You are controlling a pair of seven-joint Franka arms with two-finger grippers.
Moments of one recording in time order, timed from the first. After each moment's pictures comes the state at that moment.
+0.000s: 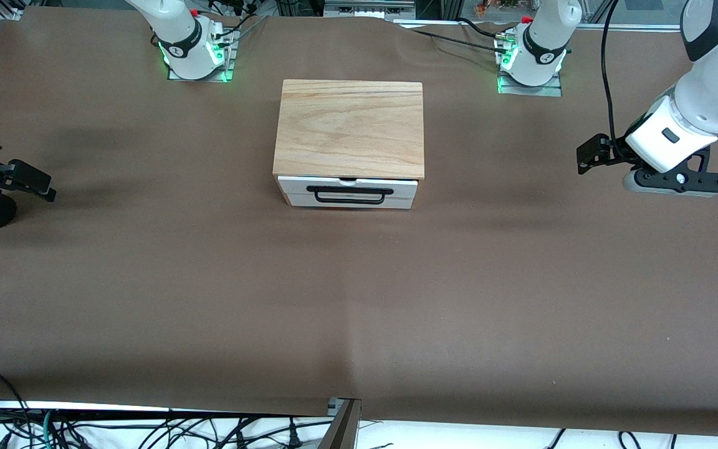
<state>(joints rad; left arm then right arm) -0.07 0.07 -0.08 -1.63 0.00 1.61 -0.08 0.10 0.16 -0.17 -1.49 0.03 1.71 -0.06</state>
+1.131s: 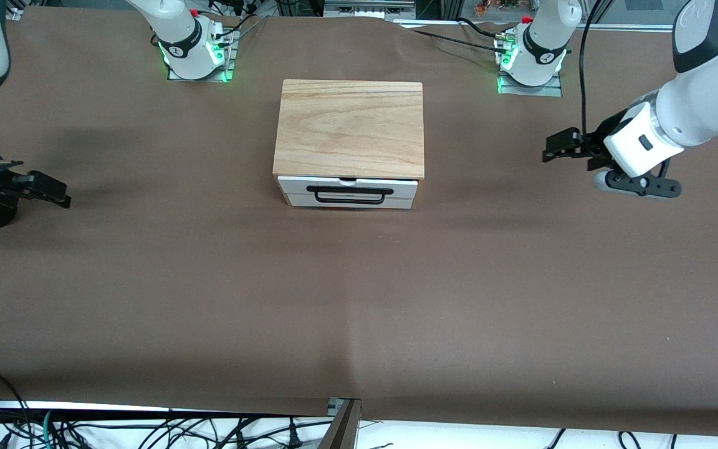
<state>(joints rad) -0.07 0.11 -0.09 -1.62 -0.30 1.55 -0.08 0.11 0.22 -0.15 -1.50 0.03 1.70 -0.06</state>
